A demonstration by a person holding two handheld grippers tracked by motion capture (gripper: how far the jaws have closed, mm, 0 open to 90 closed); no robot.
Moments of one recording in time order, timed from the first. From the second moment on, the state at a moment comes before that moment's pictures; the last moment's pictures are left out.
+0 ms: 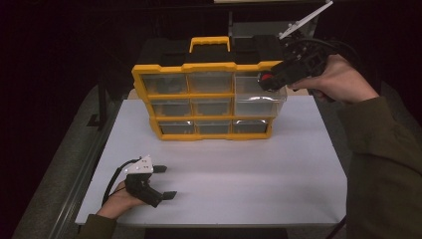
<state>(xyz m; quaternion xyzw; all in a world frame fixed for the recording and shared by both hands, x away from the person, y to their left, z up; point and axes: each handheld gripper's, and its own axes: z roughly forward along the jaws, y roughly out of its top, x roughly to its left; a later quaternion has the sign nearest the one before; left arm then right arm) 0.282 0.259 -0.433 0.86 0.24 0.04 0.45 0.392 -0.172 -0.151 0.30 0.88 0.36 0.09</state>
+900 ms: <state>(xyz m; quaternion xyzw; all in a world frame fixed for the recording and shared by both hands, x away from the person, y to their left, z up) 0.280 0.261 -0.435 0.86 0.24 0.04 0.45 0.366 -0.214 -0.164 0.32 0.86 0.38 0.11</state>
